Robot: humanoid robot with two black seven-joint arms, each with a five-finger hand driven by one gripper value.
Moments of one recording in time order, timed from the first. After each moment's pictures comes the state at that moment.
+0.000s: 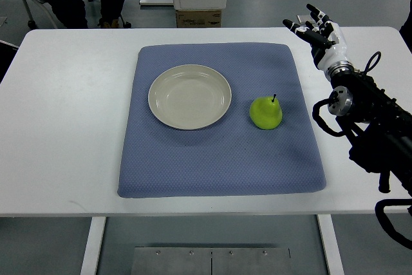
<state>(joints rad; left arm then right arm) -0.04 0.00 -0.11 -0.26 -0.03 0.06 -0.04 0.91 -0.03 0.90 0.50 -0.40 -0.10 0.27</state>
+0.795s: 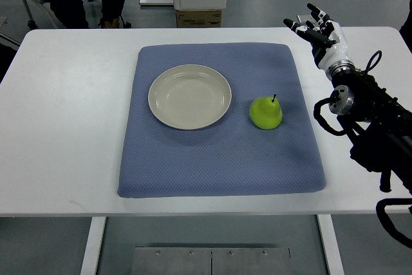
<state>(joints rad) -0.04 0.00 -0.11 -0.26 -0.03 0.06 -0.04 0.91 -0.04 0.90 0.50 -0.40 -0.09 0.26</state>
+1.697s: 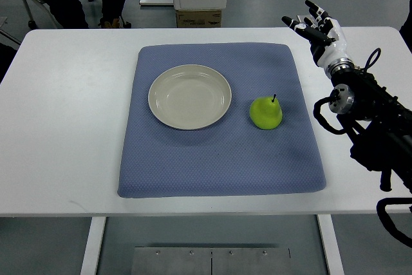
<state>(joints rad) -0.04 0.00 -0.11 -0.26 -0.03 0.06 -0.04 0.92 -0.04 0.89 0.51 -0.40 -0.08 0.27</state>
